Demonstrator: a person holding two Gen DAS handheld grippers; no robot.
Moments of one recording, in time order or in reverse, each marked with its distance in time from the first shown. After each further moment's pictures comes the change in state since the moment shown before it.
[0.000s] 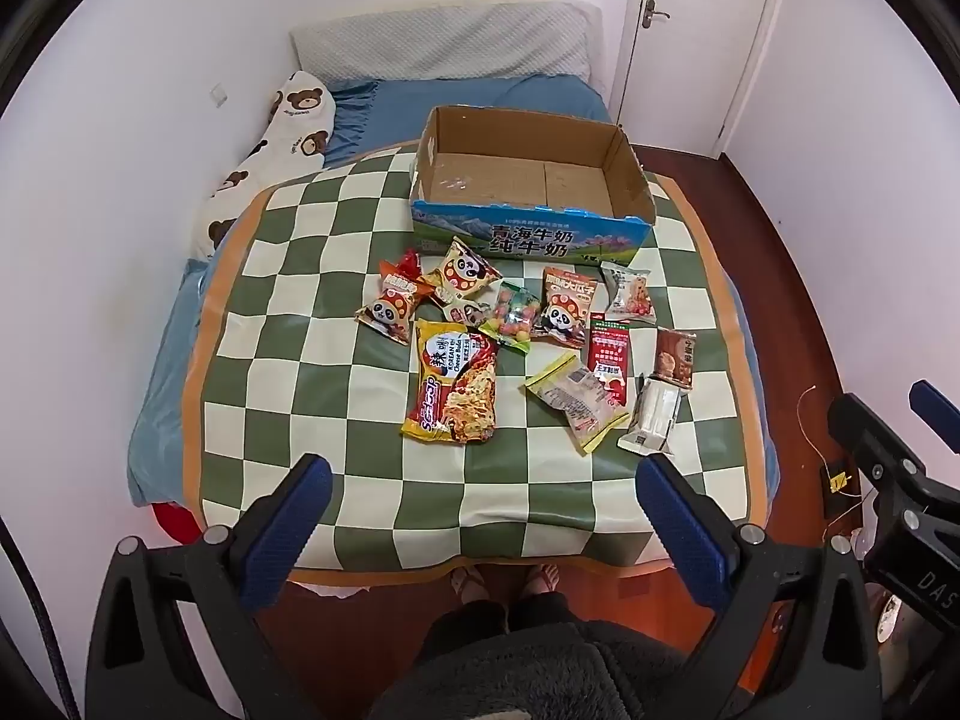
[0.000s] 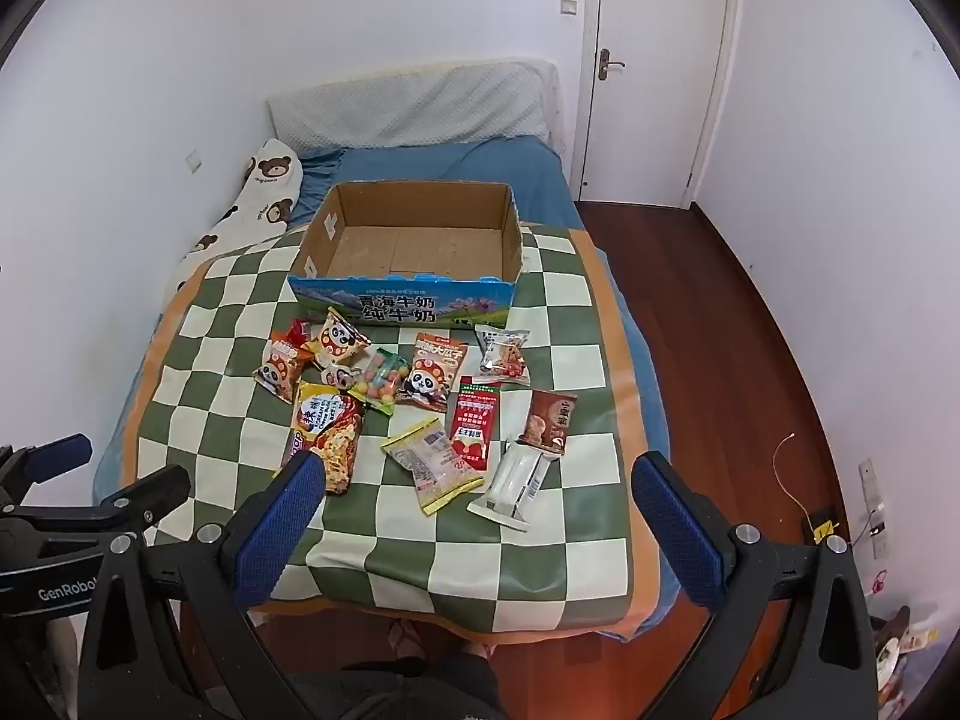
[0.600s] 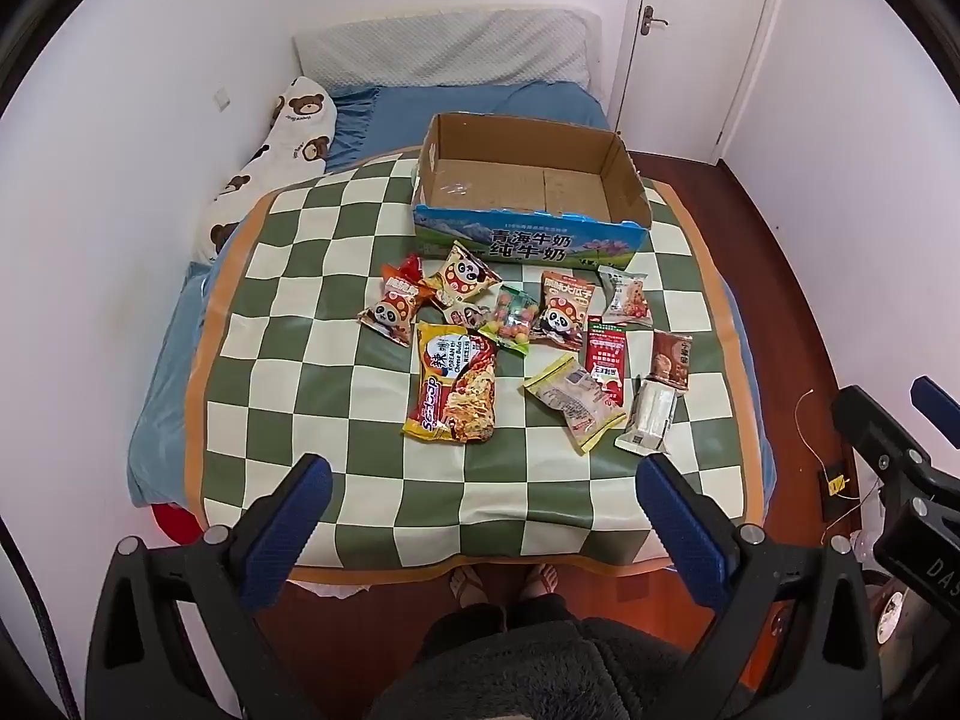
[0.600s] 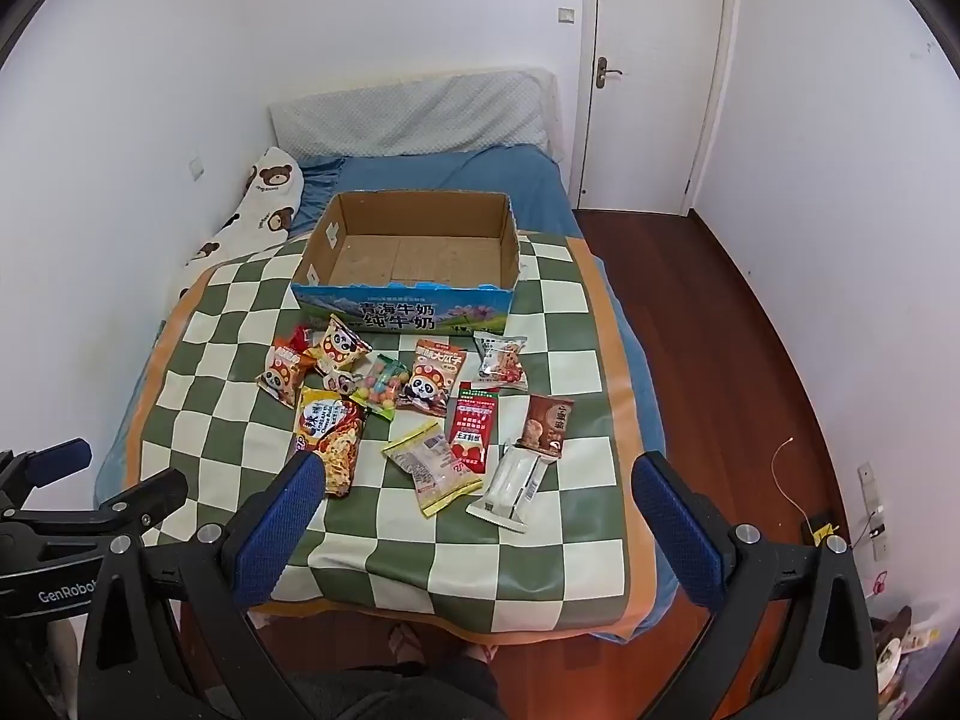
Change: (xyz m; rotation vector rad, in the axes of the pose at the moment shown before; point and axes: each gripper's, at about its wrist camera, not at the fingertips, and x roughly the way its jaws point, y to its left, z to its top) left arm -0.004 -0.002 0.003 0.002 -0.013 0.006; right arm -0.007 0.001 -0.002 -0.005 -0.022 -0.013
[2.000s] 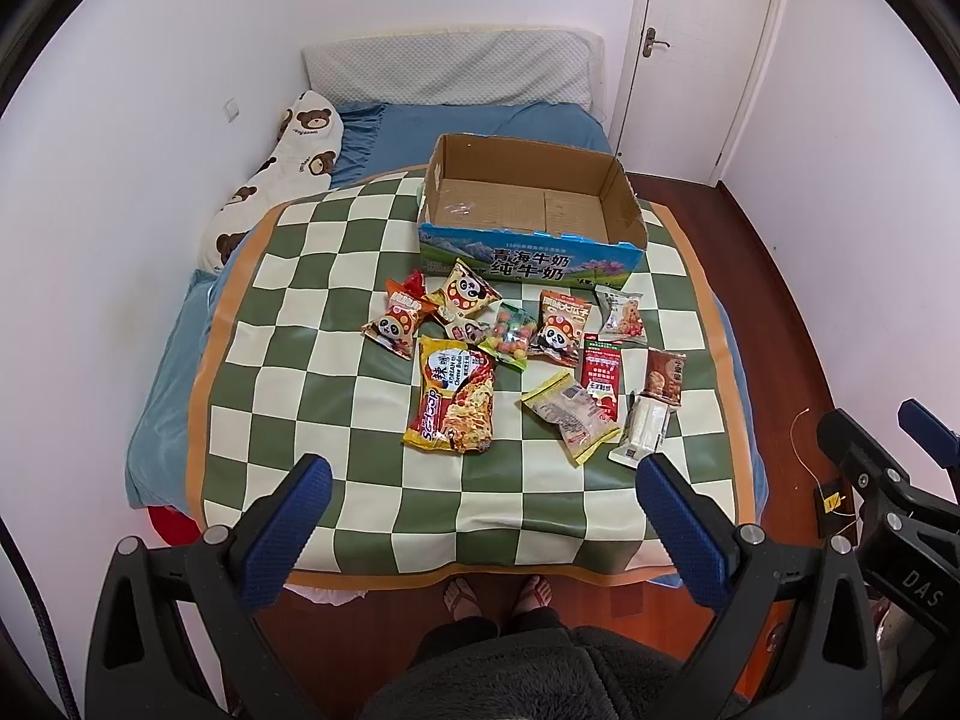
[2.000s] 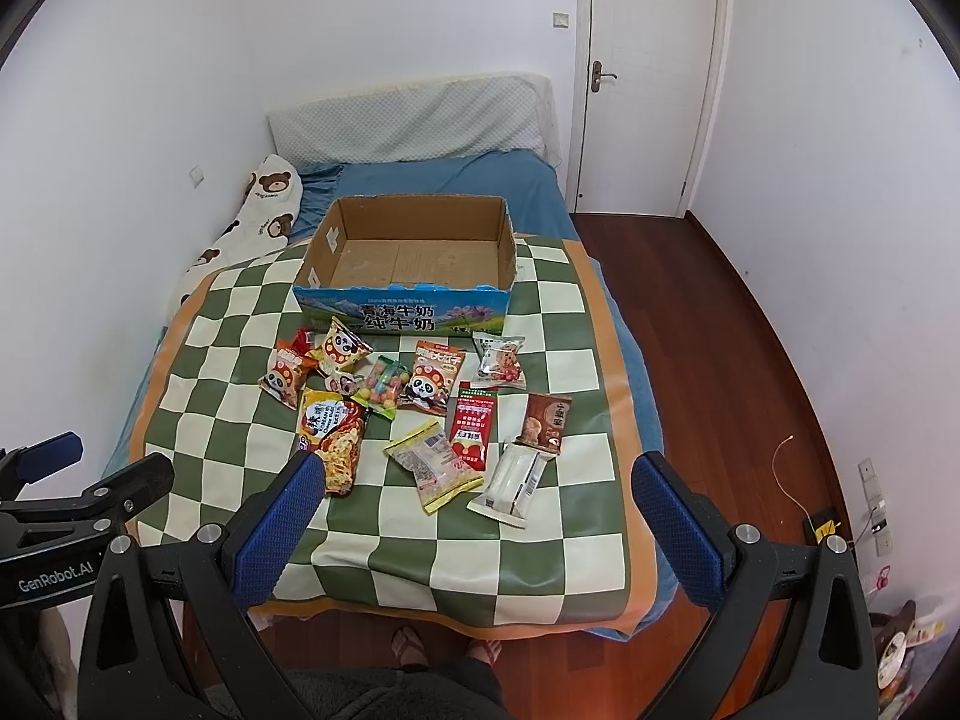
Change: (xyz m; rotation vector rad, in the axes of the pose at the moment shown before) left arm -0.021 -0.002 0.000 -0.021 -0.052 -0.006; right arm -0.011 -0.006 0.001 0.011 -0.006 0.010
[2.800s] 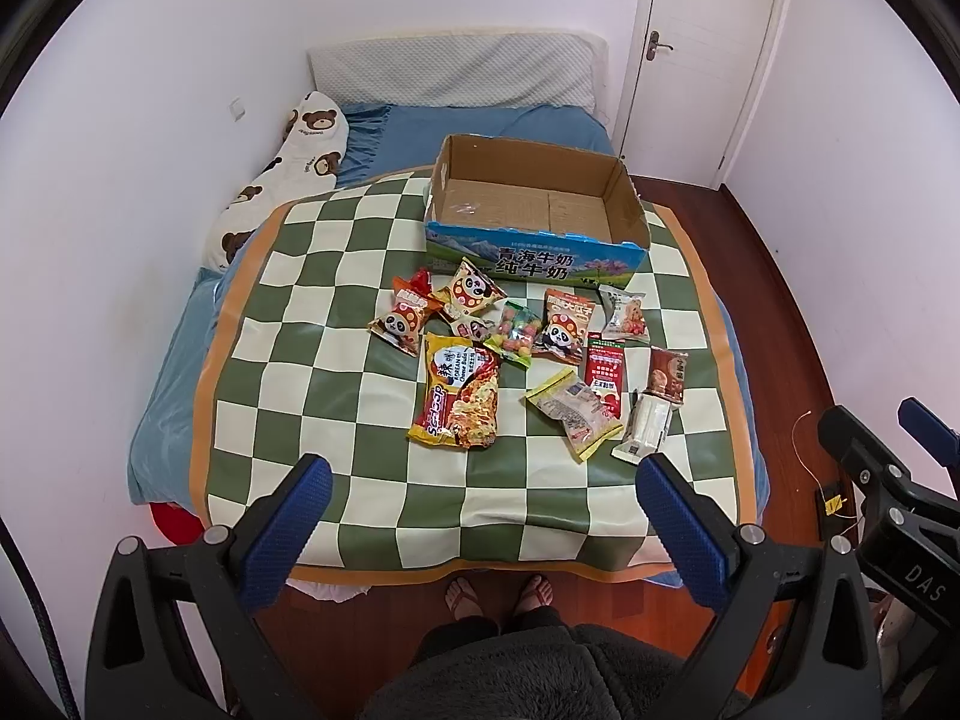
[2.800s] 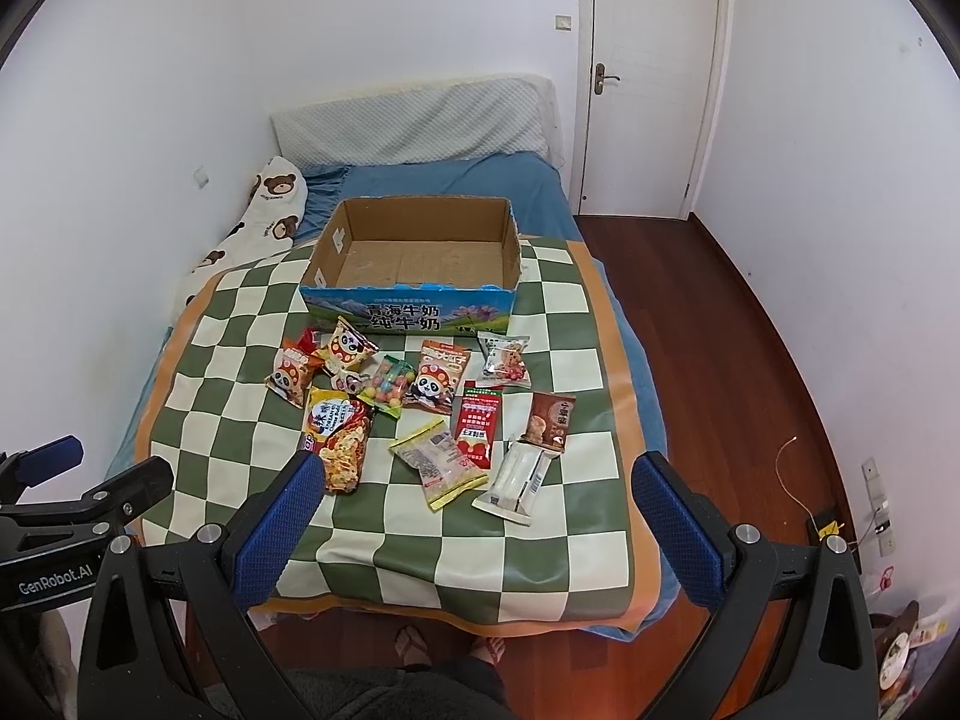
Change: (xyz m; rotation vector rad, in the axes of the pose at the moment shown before) left arm -0.004 0.003 -0.007 0.002 -0.011 0.000; right arm -0.006 0.003 -0.008 -0.001 -0.010 0.006
